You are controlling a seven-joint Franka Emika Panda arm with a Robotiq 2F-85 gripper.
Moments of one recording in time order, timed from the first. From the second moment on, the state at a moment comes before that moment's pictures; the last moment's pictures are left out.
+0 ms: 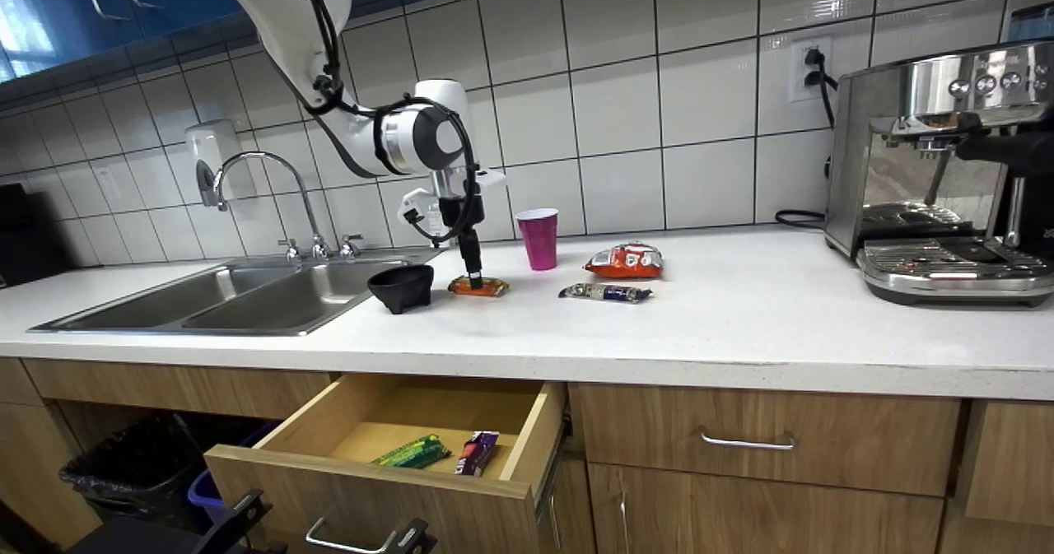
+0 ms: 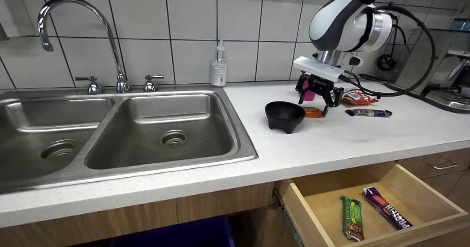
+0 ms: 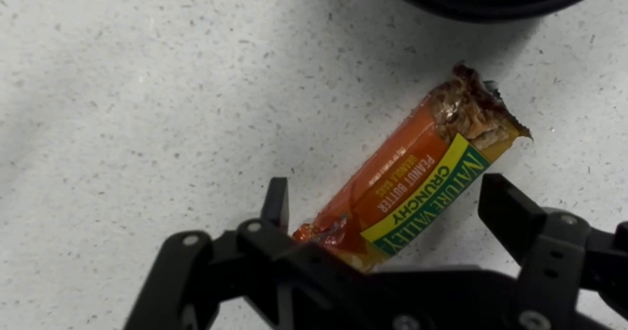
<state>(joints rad) 0.15 0.61 -0.13 -1.78 0.16 2.46 0.92</state>
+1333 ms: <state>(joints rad) 0.14 0.64 -0.13 -1.75 0.16 2.46 0.93</state>
